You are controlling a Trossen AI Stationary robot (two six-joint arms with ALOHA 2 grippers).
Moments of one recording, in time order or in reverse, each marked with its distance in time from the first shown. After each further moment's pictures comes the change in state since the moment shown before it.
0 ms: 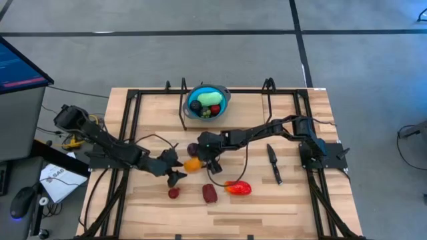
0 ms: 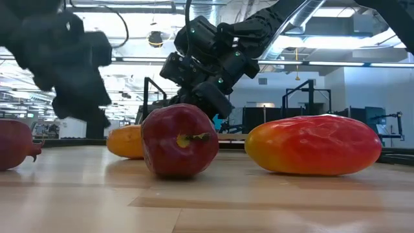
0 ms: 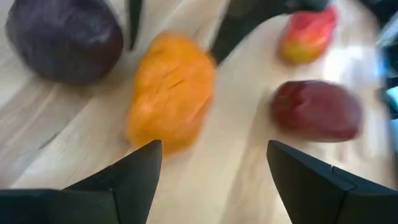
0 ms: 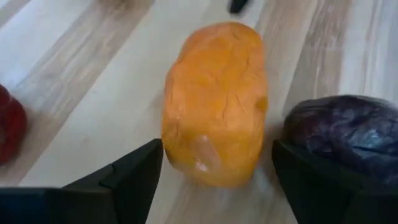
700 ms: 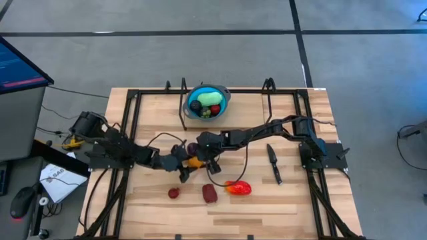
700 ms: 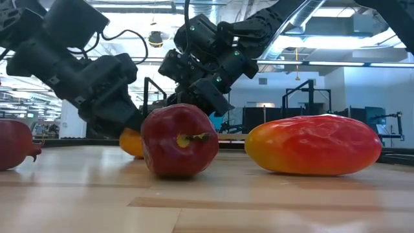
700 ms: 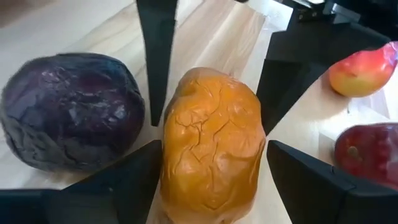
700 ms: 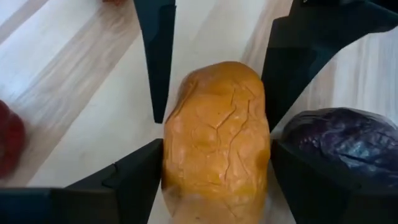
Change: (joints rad) left arm 0.124 0.300 -0.002 0.400 -0.040 0.239; right arm -0.002 0.001 0.000 0.034 -0.003 0.011
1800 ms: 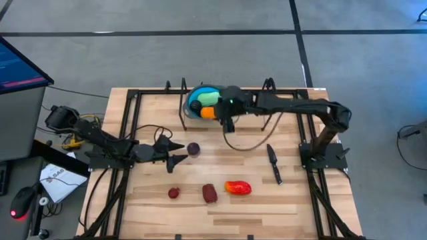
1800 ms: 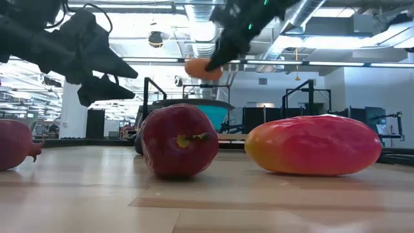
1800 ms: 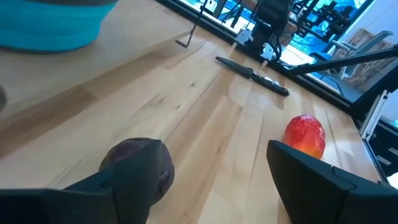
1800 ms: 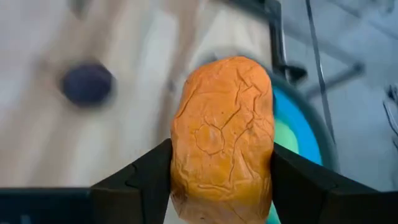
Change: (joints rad) left arm -0.004 -0.495 -0.198 0.004 -0.126 0.040; right arm -0.265 -0.443 0.000 -0.348 0.269 -0.199
